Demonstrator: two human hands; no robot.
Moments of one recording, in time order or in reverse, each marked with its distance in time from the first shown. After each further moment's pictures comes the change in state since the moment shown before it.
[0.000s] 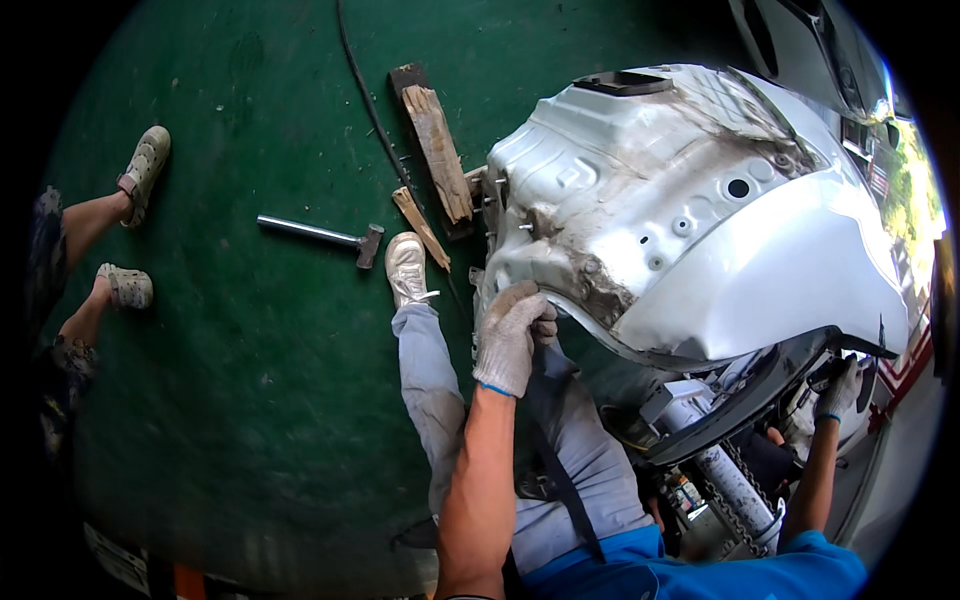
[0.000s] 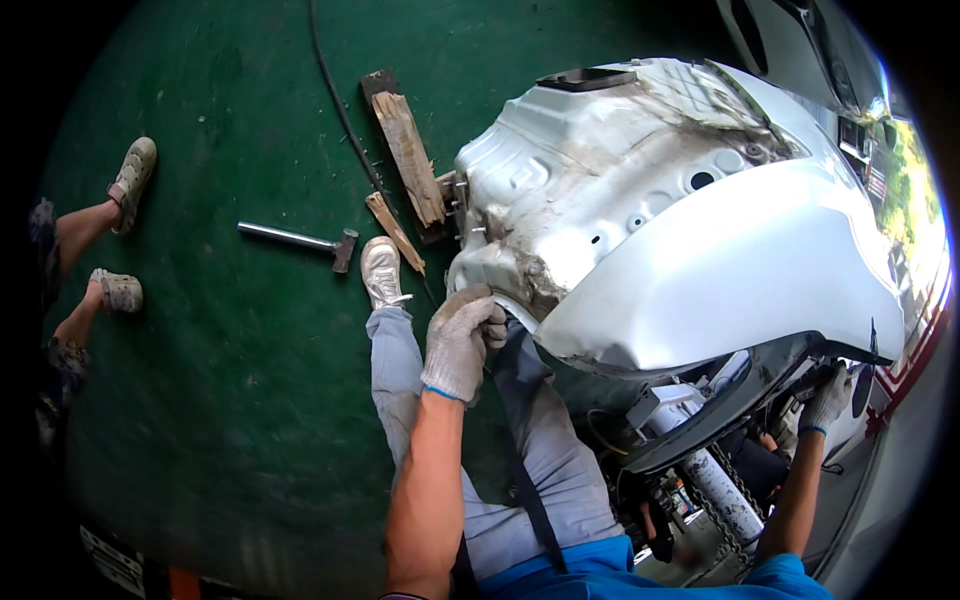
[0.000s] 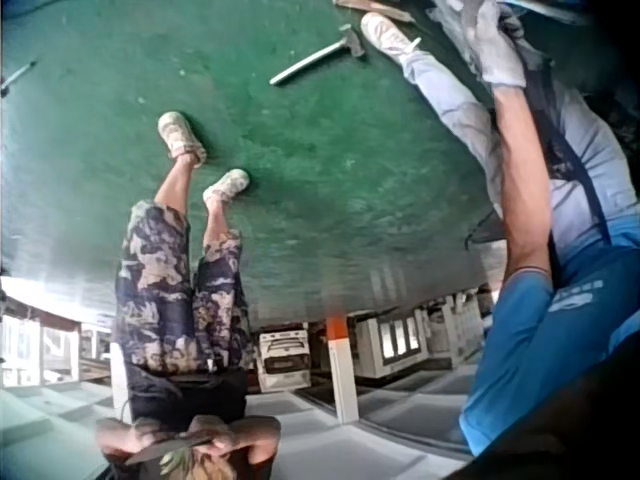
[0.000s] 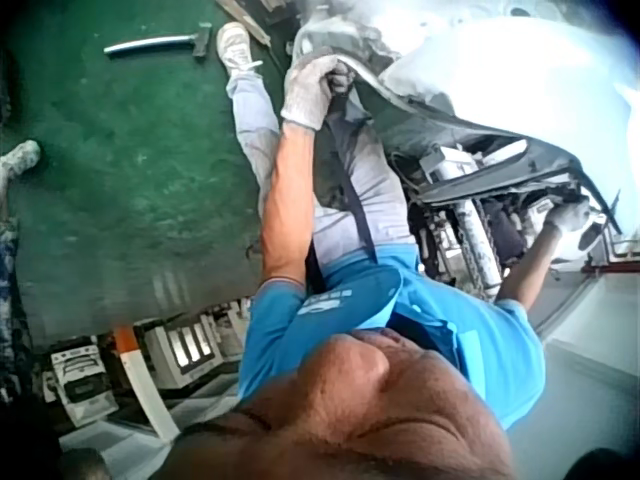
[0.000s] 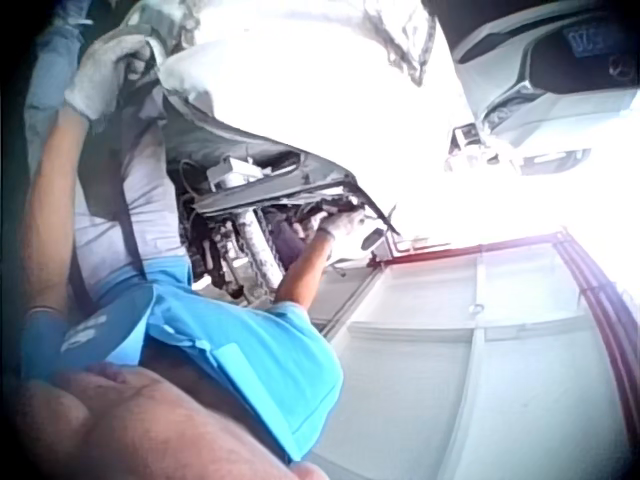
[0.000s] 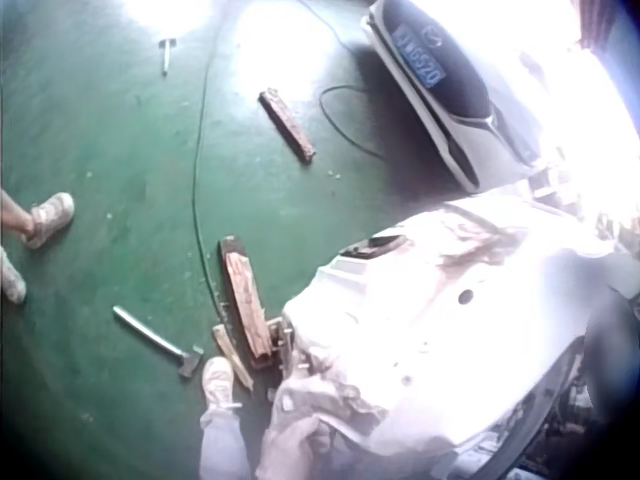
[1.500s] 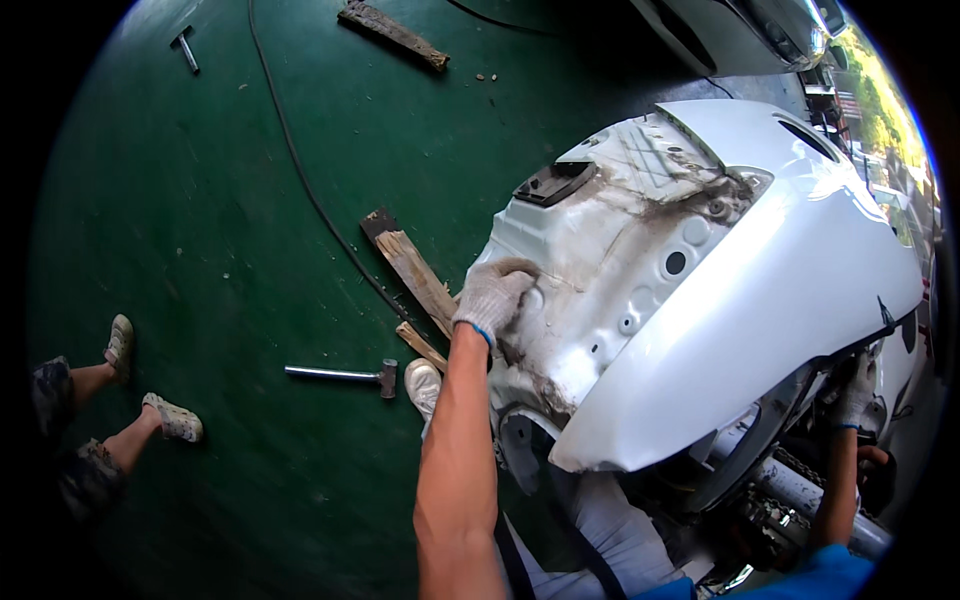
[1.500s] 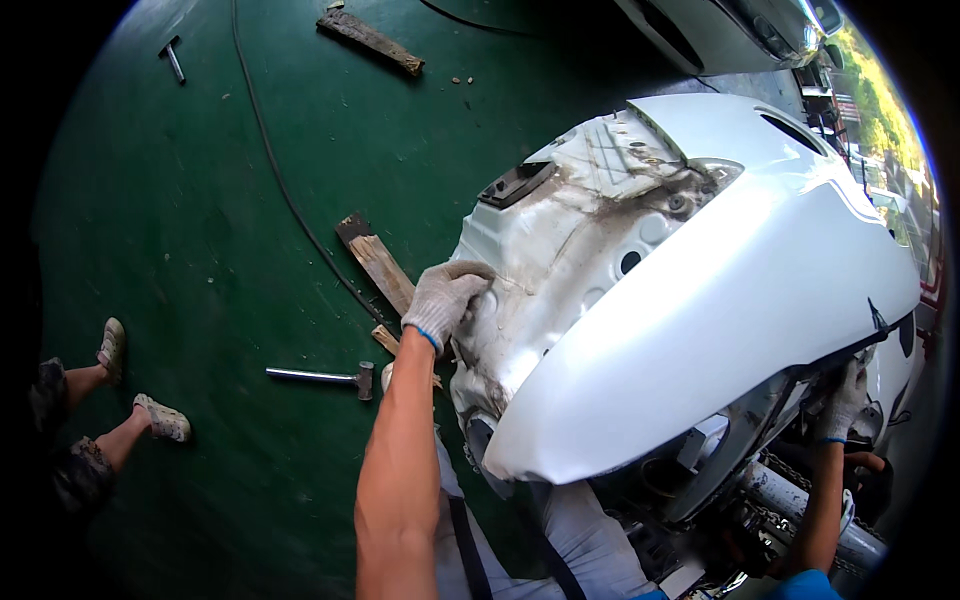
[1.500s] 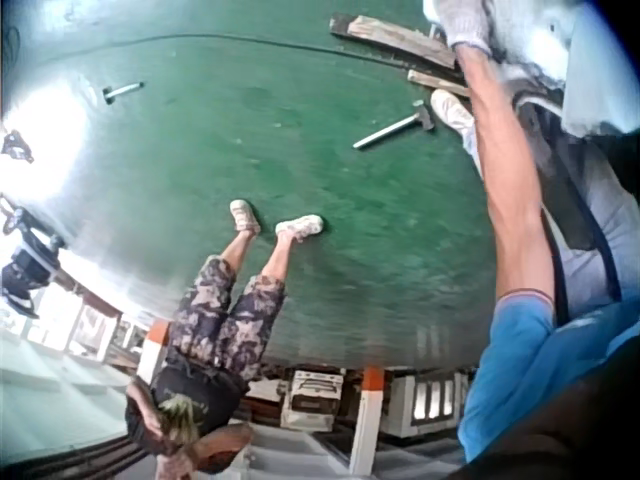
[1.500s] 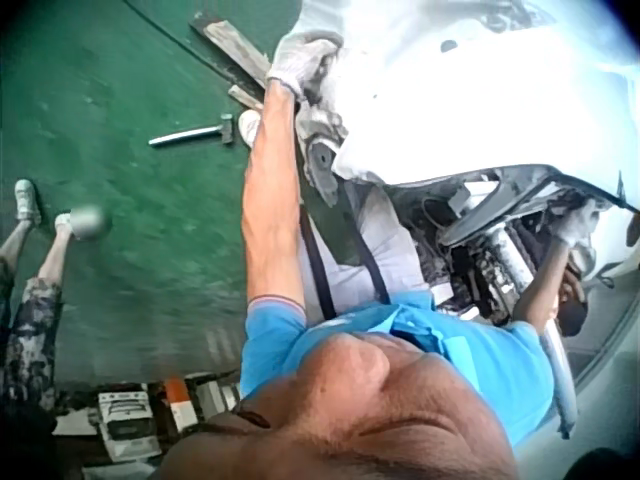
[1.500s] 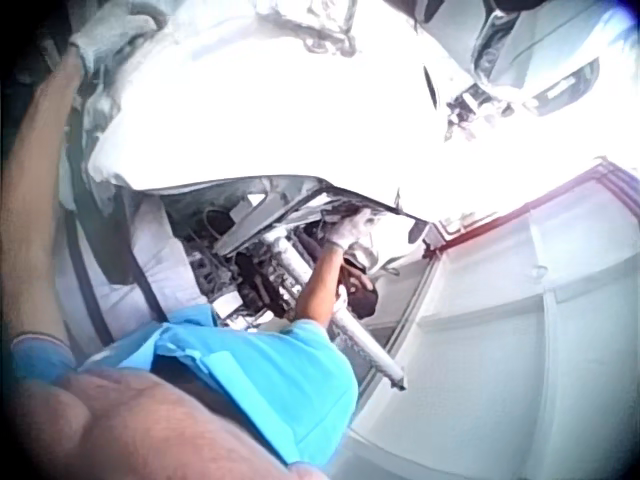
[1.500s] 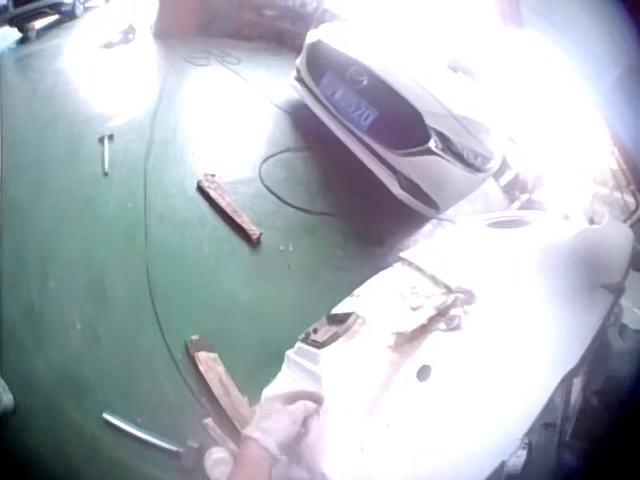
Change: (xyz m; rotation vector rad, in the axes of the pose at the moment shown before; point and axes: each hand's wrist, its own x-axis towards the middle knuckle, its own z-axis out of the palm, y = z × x) left_hand 0.168 0.115 0.135 1.038 -0.259 0.144; right_hand 0.003 0.045 -0.013 0.184 0.047 0.018
